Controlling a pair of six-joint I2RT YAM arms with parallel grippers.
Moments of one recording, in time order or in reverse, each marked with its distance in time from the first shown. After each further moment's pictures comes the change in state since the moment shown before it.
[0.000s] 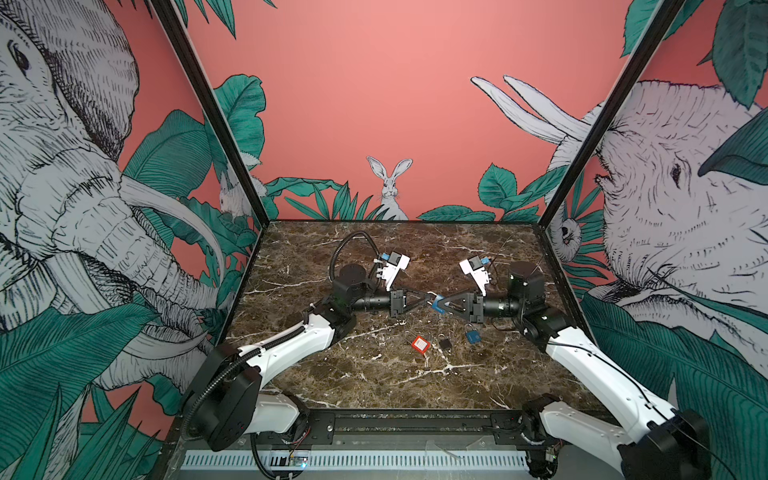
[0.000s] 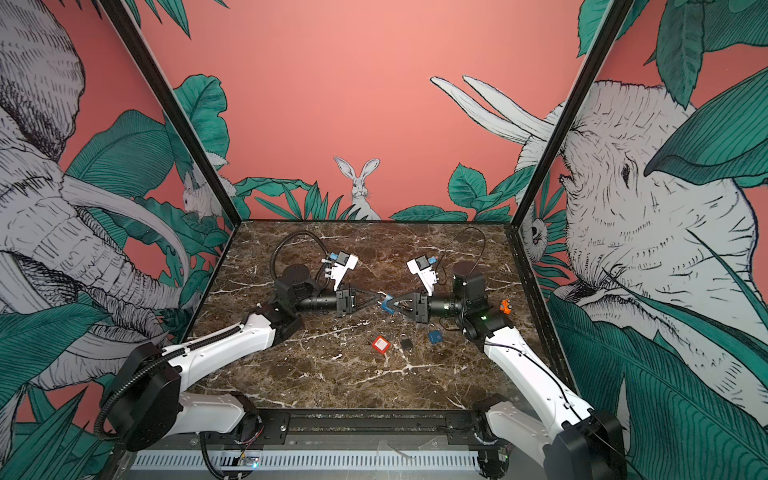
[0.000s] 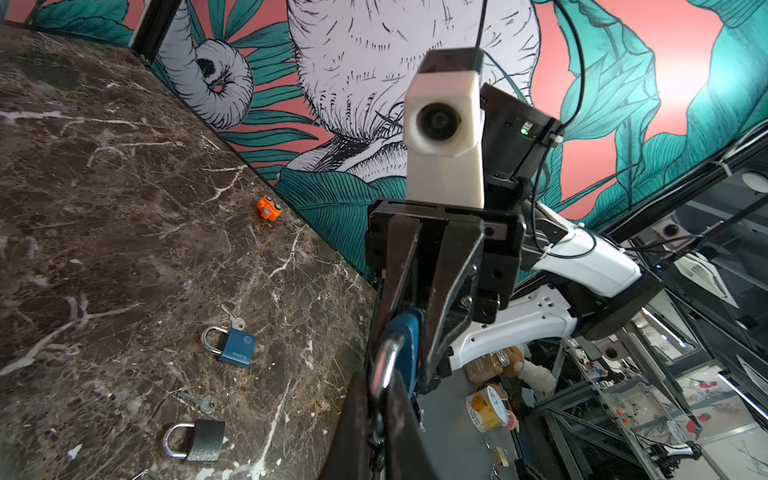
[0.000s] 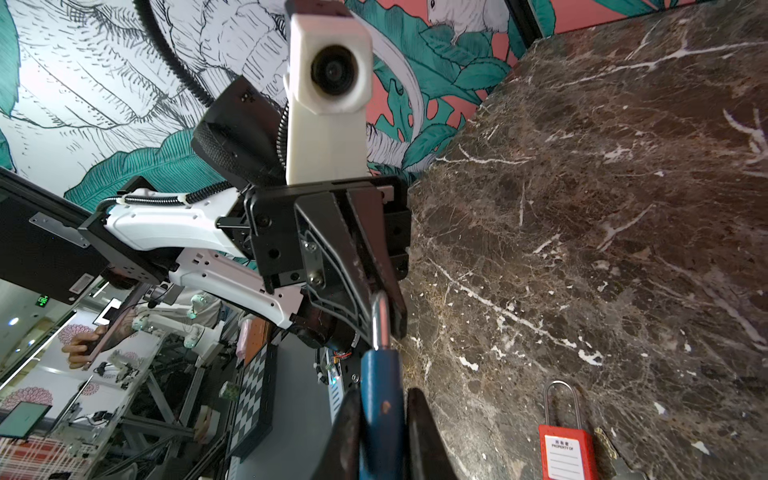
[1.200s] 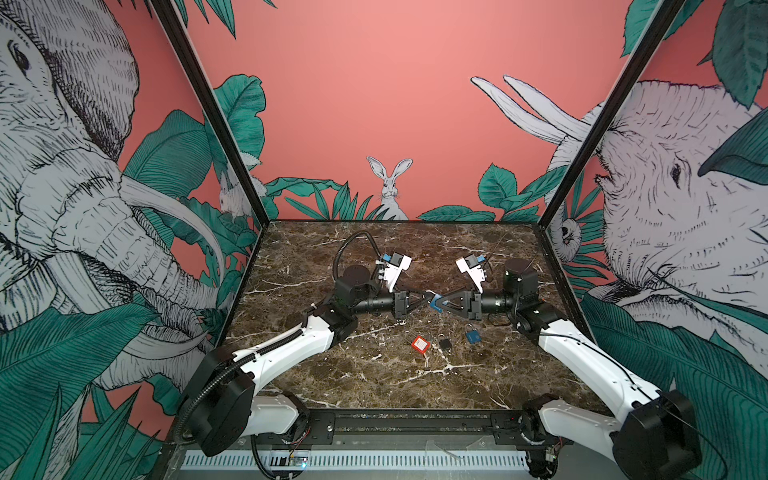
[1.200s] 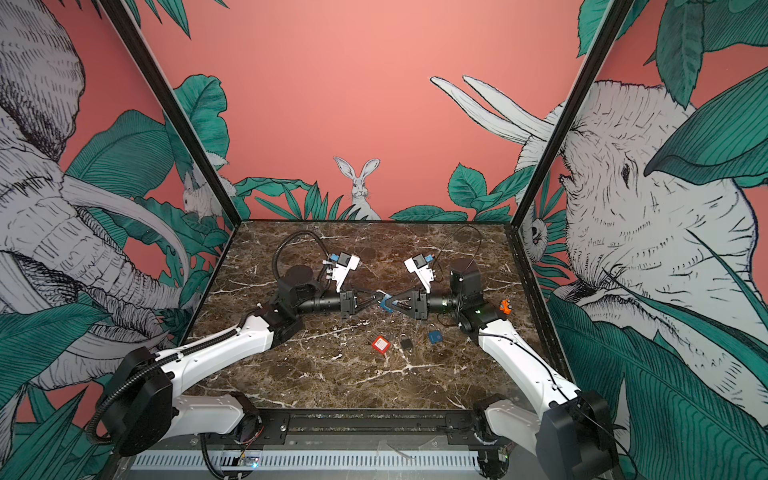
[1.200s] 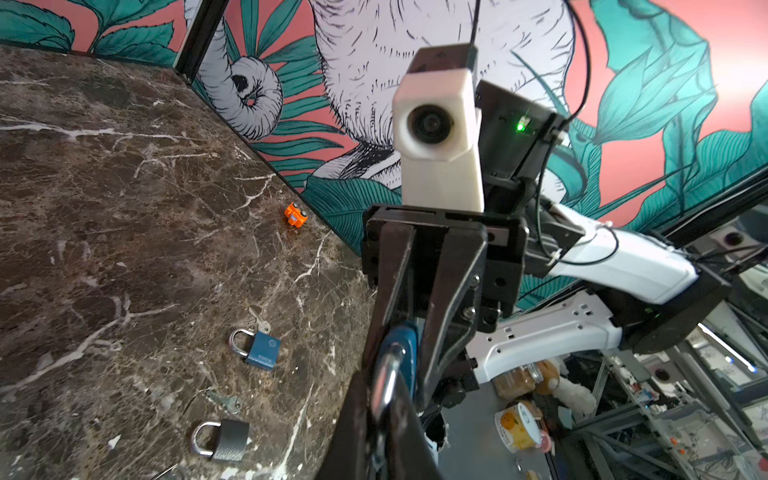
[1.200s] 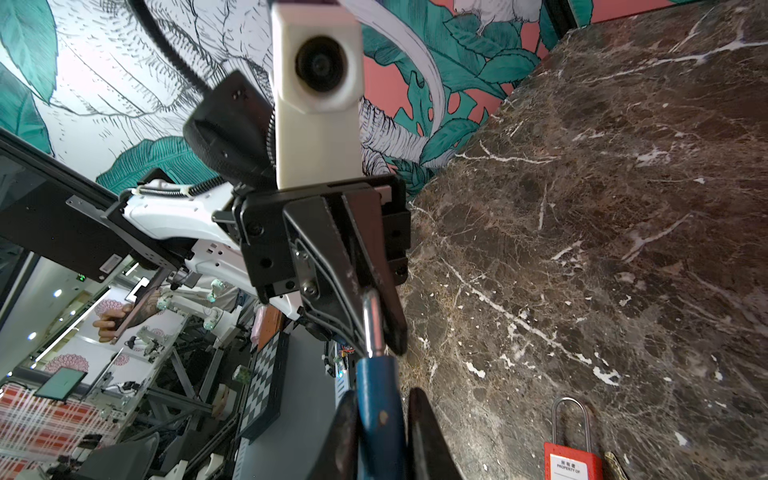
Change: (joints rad) left arm -0.030 -0.032 -0.023 -0.013 -0.117 0.024; right arm -0.027 0.061 -0.019 0.120 -0.088 0.014
